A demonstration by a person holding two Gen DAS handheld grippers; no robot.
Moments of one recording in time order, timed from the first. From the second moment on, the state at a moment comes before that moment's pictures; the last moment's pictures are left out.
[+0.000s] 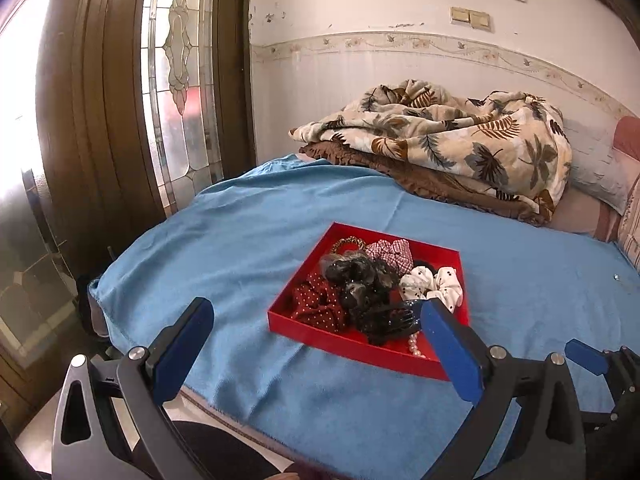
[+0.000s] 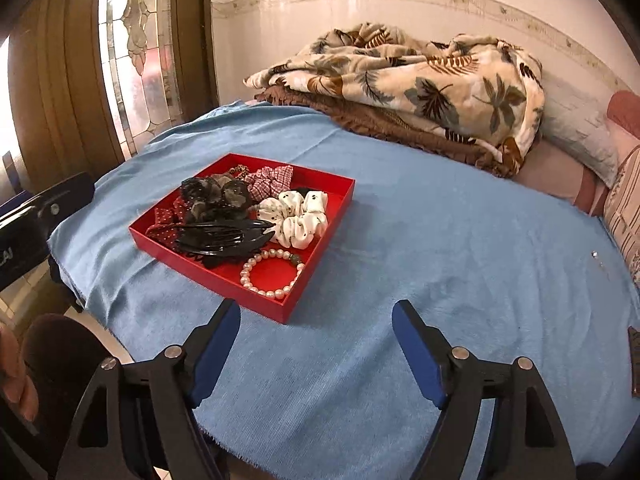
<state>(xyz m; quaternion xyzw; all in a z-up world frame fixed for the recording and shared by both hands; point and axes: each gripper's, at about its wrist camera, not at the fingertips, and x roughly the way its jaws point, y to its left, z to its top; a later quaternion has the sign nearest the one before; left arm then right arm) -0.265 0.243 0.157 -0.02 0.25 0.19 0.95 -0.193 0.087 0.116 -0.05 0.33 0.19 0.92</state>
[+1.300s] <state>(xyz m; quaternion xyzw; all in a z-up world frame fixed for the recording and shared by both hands) -0.251 0.247 0.129 -0.01 0.30 0.17 0.94 -0.195 0.096 0.101 -0.05 0.34 0.19 0.92</state>
